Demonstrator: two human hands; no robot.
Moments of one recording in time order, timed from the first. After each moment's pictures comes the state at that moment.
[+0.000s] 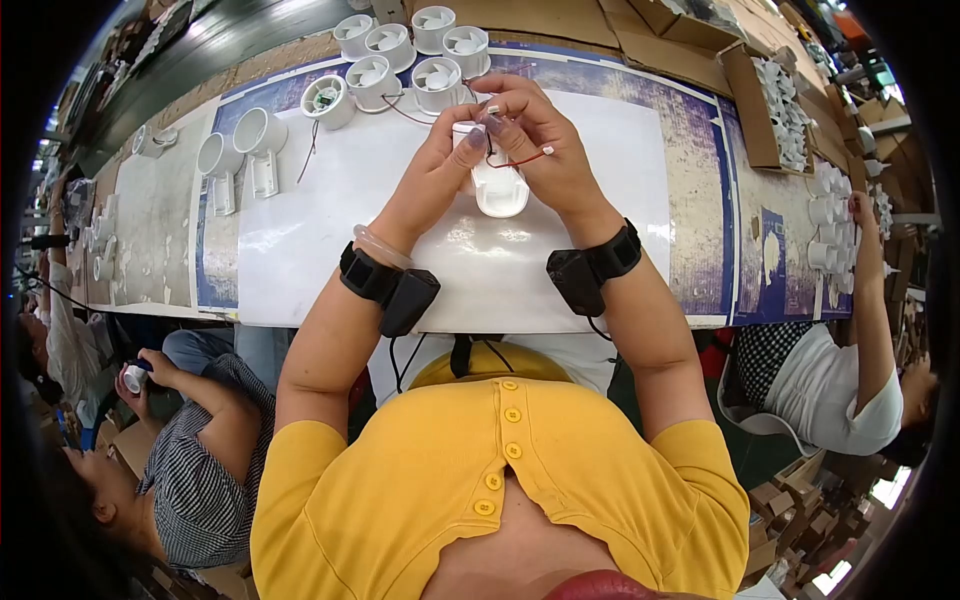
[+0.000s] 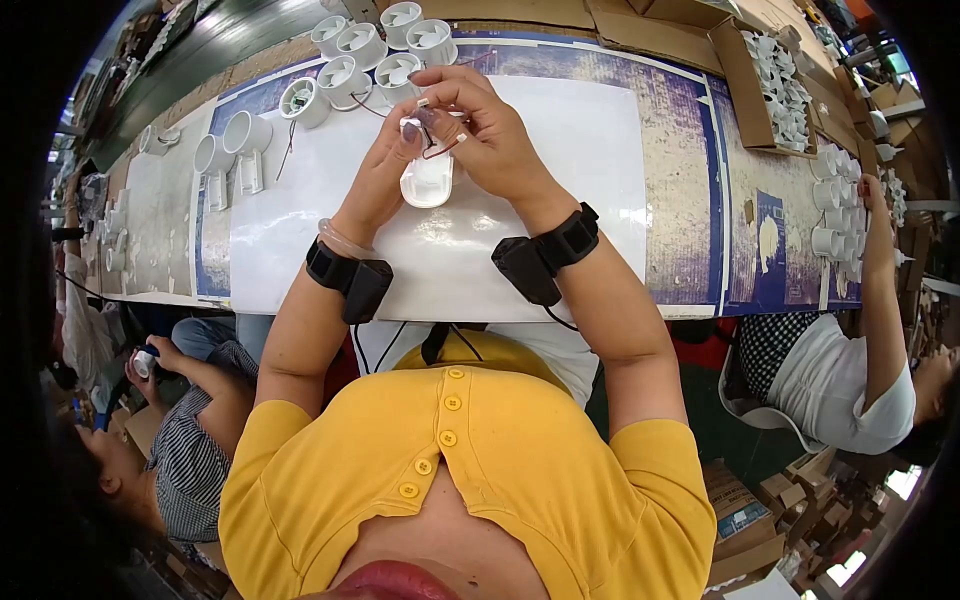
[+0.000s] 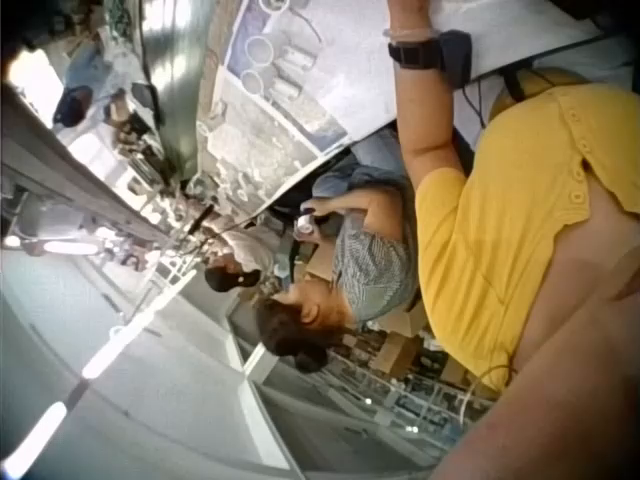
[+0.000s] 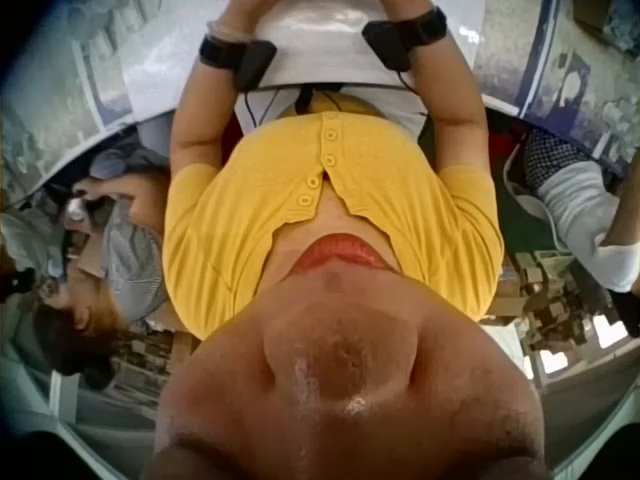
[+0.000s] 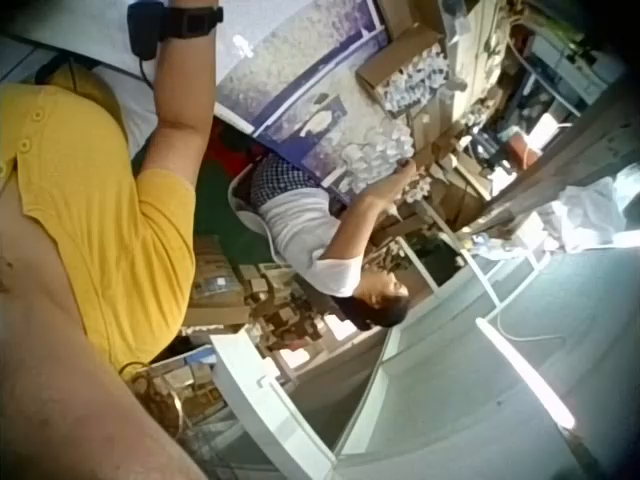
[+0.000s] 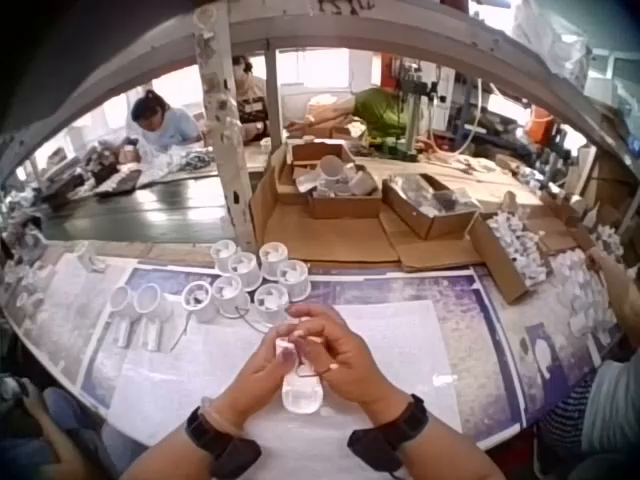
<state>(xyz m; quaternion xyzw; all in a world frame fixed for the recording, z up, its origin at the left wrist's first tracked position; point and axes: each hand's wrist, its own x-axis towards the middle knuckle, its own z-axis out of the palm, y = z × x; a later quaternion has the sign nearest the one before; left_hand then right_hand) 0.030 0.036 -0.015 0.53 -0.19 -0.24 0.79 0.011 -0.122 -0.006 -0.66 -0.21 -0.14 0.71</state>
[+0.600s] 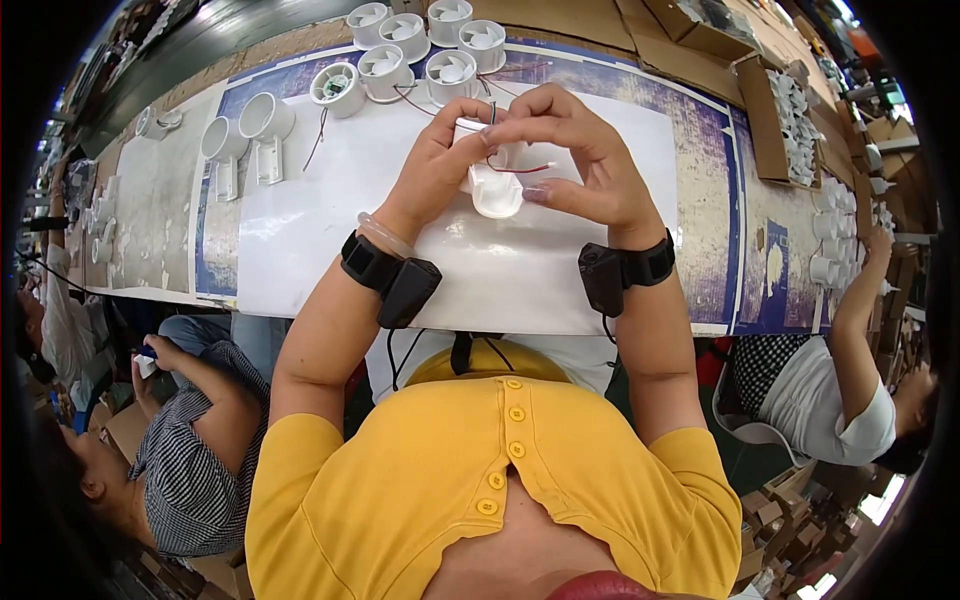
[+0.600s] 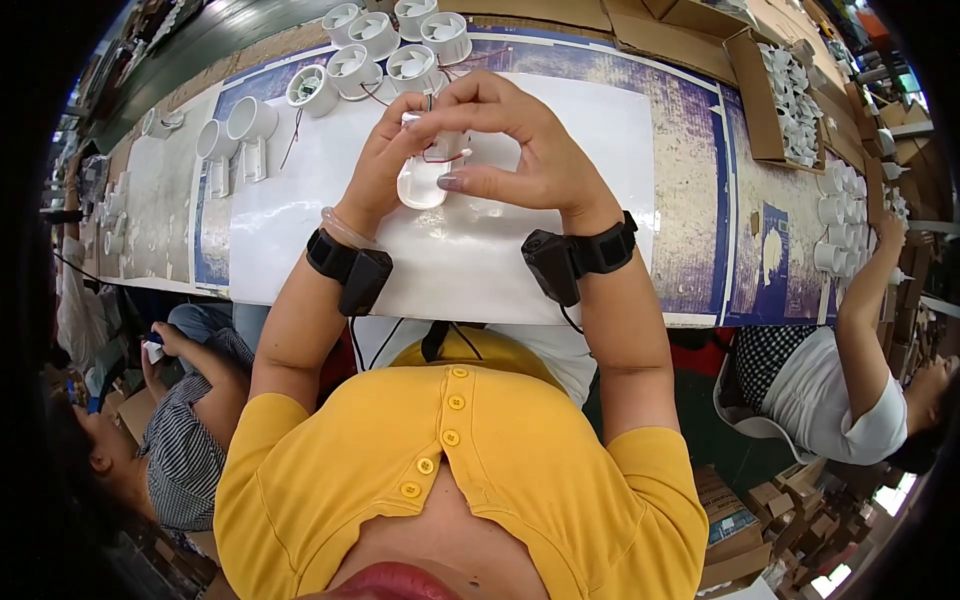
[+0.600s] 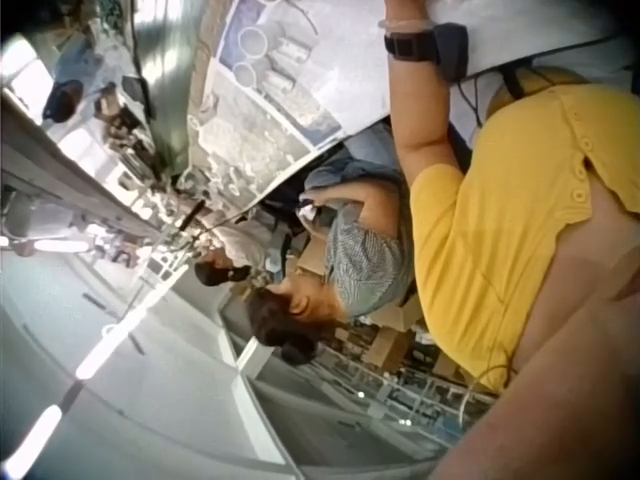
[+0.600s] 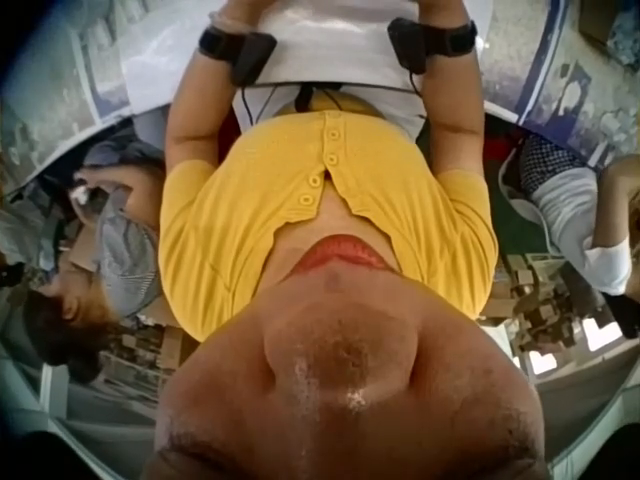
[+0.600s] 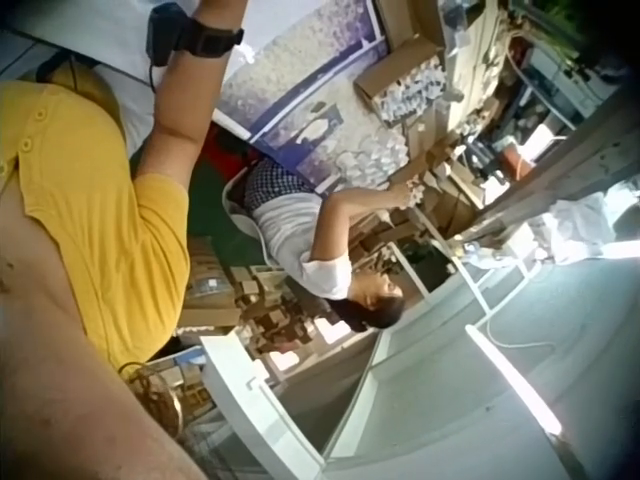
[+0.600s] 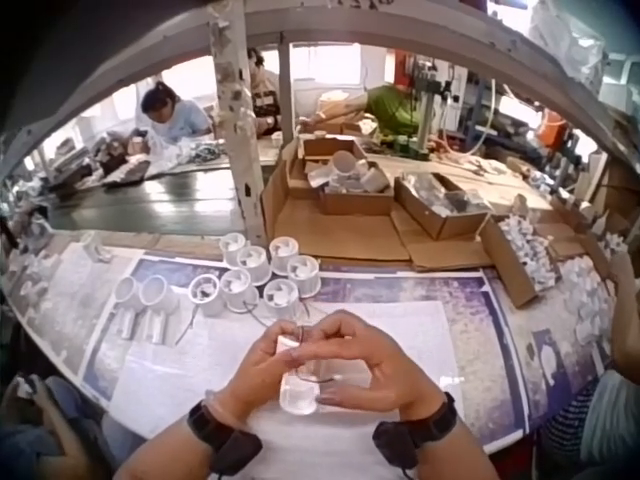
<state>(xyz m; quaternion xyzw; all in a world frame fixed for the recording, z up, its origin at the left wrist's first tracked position) 0.042 0.046 -0.022 0.48 -0.20 -0.26 0.81 -0.007 -0.151 0.042 -0.73 -0.35 -0.06 0.59</state>
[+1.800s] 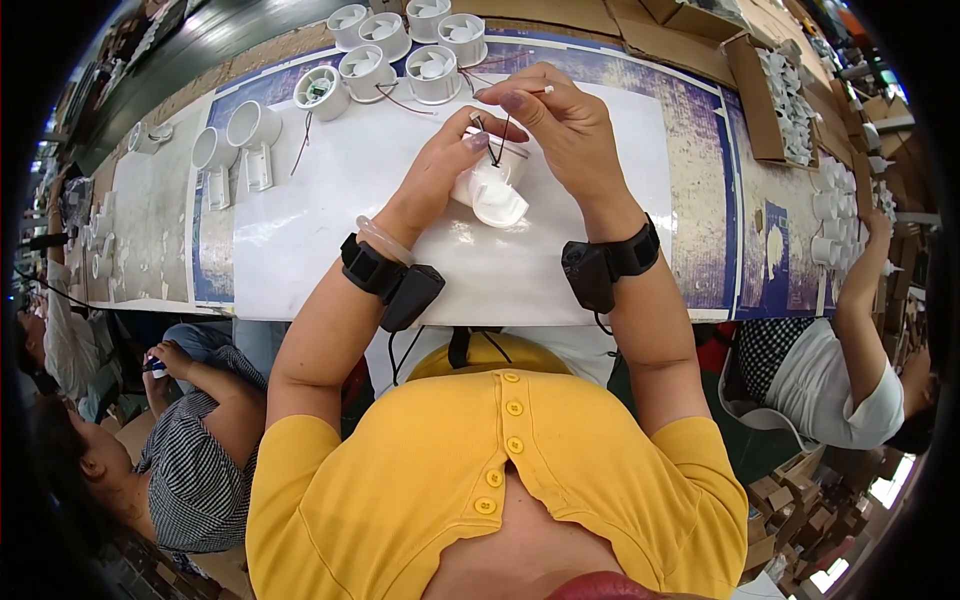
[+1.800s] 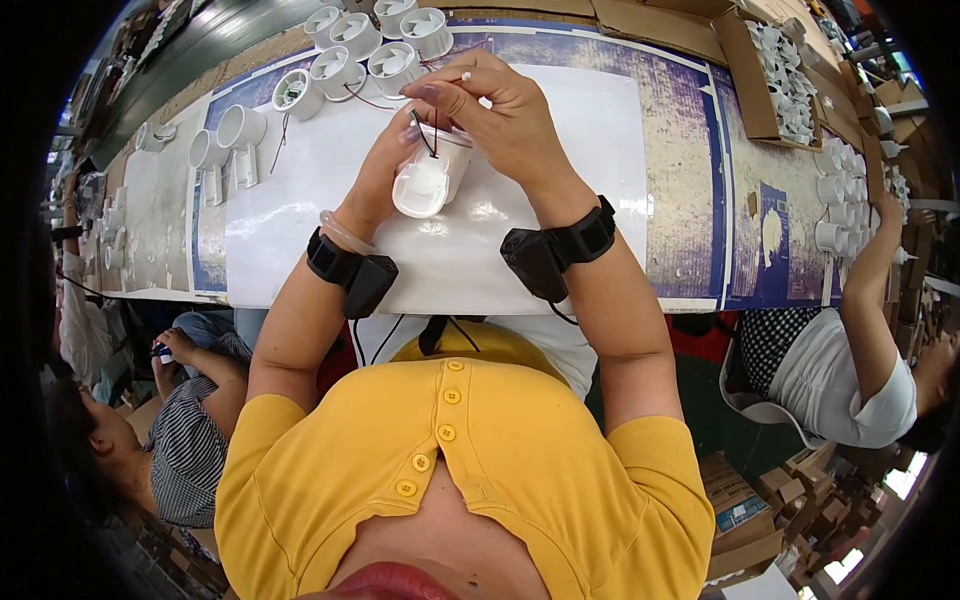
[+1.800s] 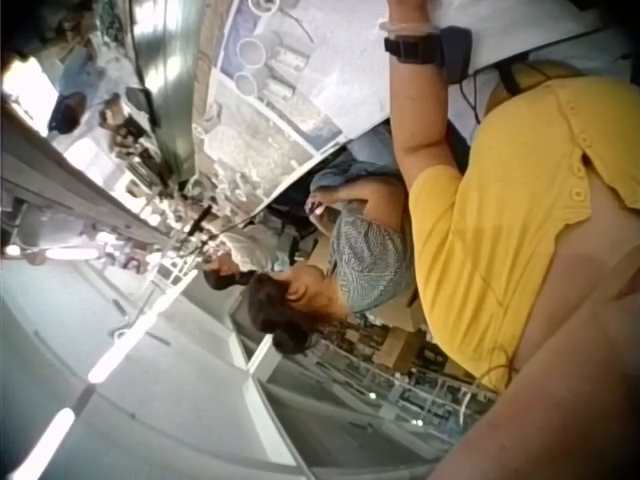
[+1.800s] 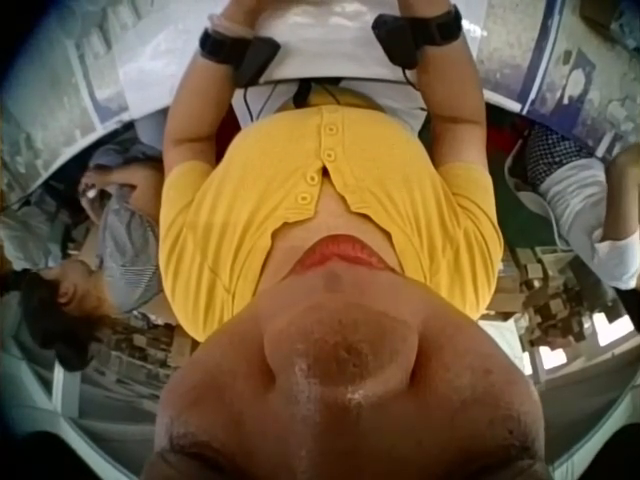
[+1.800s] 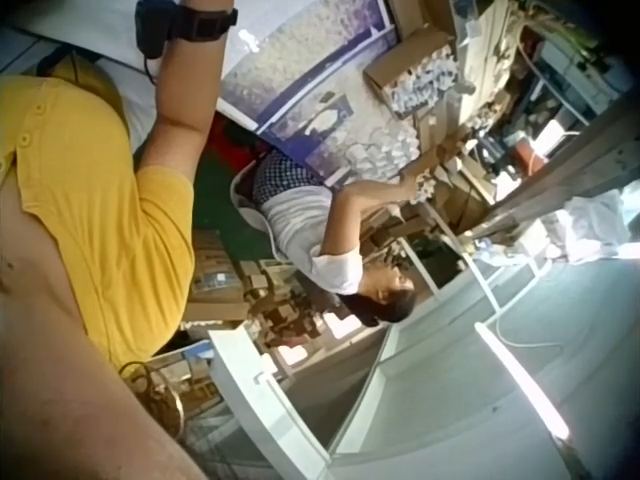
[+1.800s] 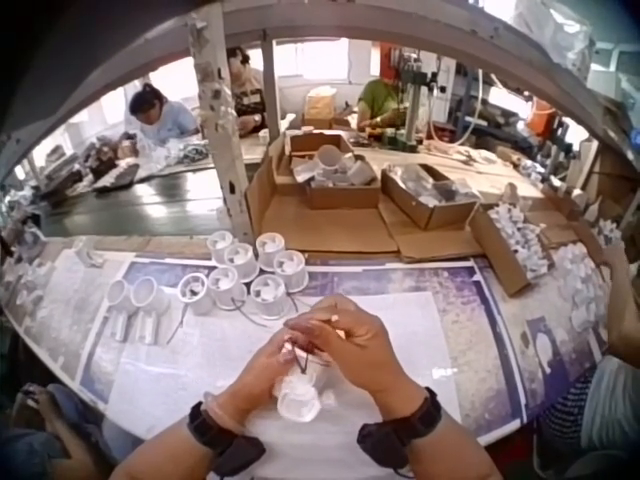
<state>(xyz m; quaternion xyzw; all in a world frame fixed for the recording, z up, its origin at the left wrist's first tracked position) 0.032 0.033 -0.023 0.52 -0.25 -0.28 0.77 0.001 -0.129 0.024 -0.69 -0.17 -0.17 0.68</state>
